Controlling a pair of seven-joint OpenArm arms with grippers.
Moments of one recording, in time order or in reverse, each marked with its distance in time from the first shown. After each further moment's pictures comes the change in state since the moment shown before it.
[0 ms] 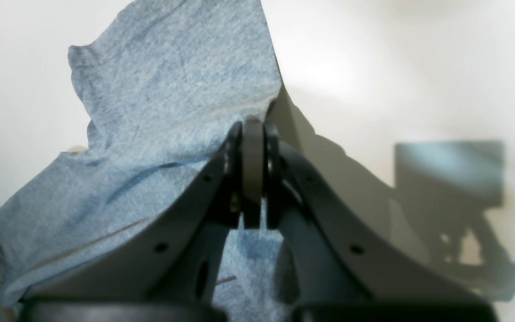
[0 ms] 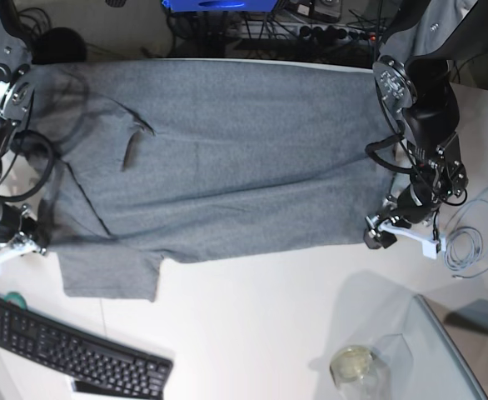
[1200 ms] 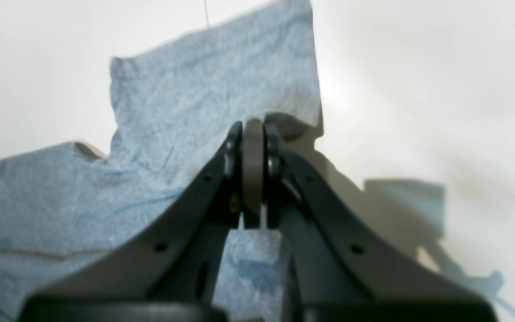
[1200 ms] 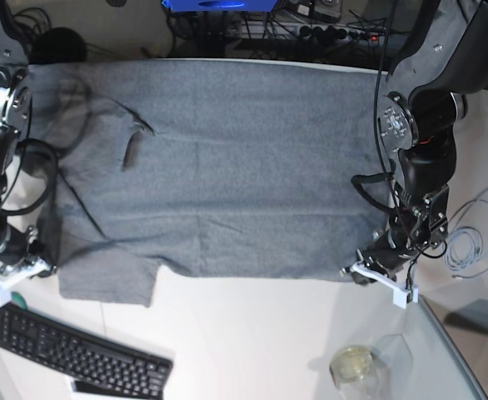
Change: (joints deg) left arm -10.8 -0.2 13.8 -8.2 0.9 0.7 -6.4; right arm 3.1 1.1 -9.4 0.0 -0.1 0.0 7.6
